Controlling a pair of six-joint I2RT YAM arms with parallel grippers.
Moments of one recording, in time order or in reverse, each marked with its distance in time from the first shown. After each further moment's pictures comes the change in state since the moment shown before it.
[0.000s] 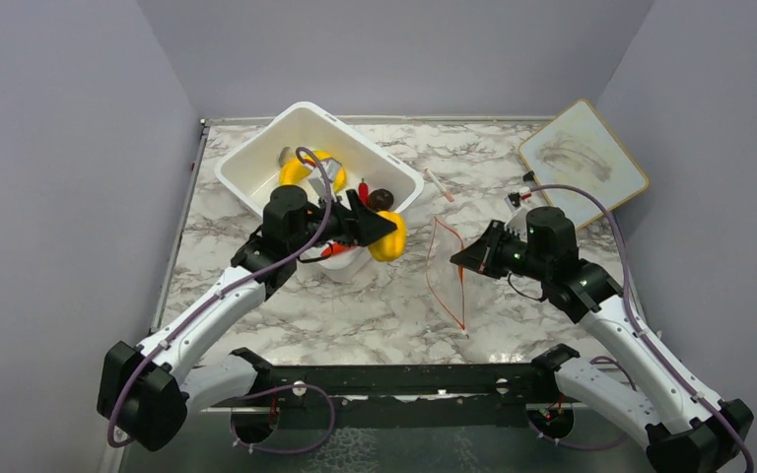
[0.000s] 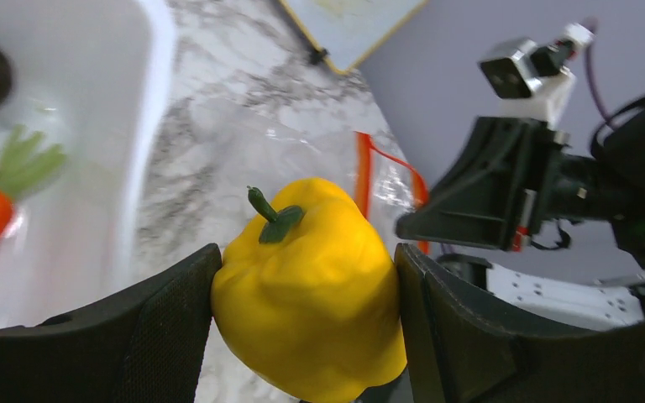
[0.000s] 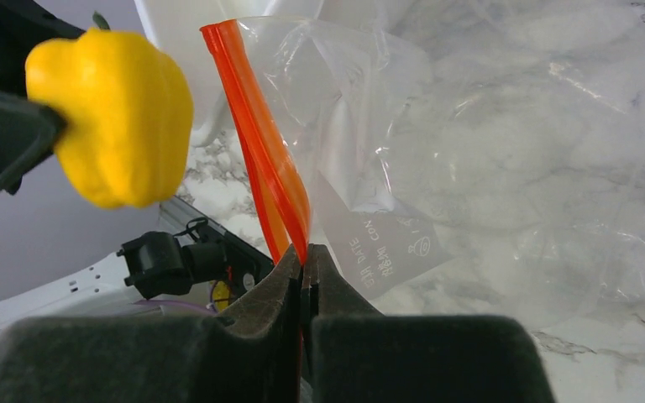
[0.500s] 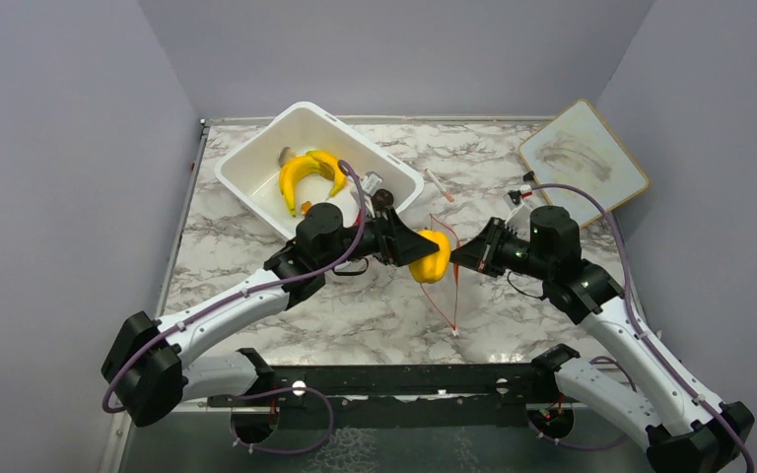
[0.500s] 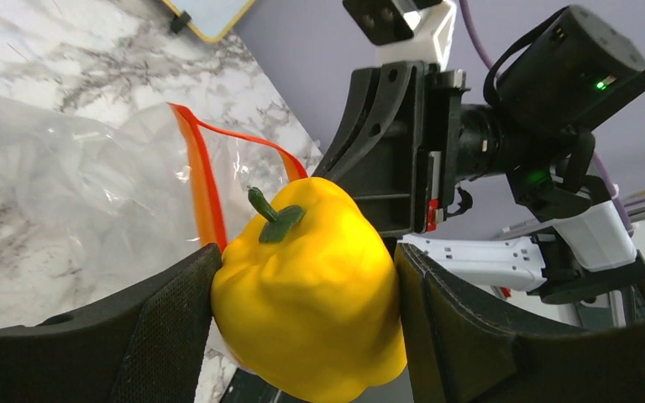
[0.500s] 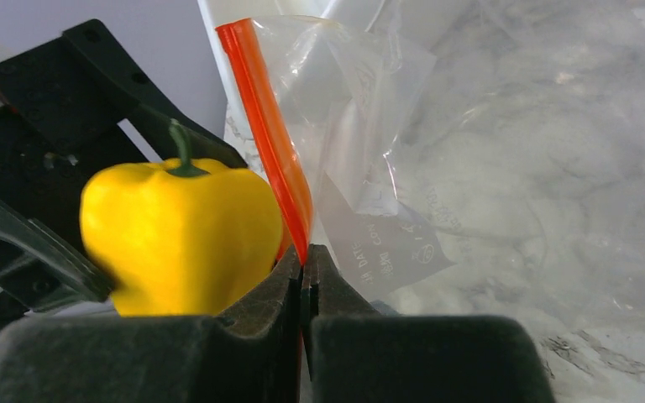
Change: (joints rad) left arm -0.300 0.056 -0.032 0.285 -0.056 -0.178; right arm 0.000 -0.008 0.000 0.064 -0.087 0.080
